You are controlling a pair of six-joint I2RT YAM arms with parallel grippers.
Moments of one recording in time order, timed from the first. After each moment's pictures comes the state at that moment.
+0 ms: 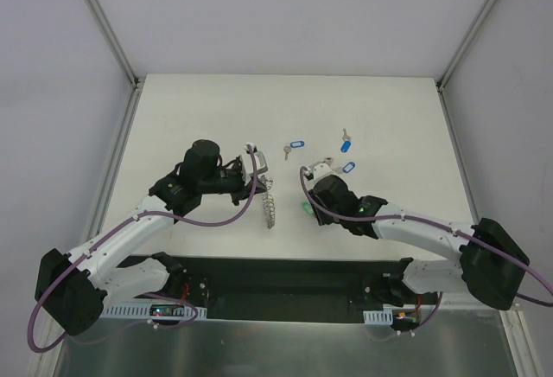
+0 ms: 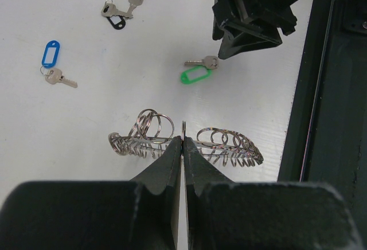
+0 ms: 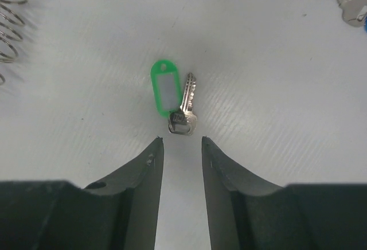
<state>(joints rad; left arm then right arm) -0.61 1.02 0.75 -0.23 0.62 0.30 0.93 1.20 0.61 -0.26 0.28 0.27</state>
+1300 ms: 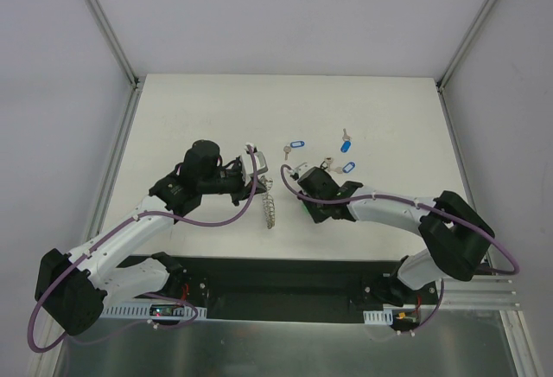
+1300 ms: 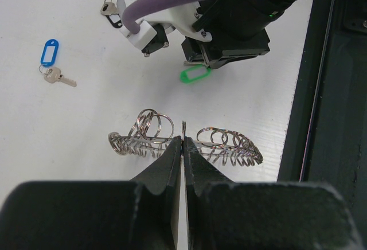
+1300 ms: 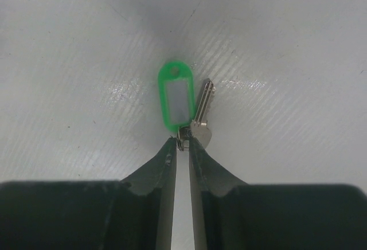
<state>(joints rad) -0.61 1.02 0.75 -0.23 0.62 0.30 0.90 1.50 0.79 -0.38 0.17 0.21</state>
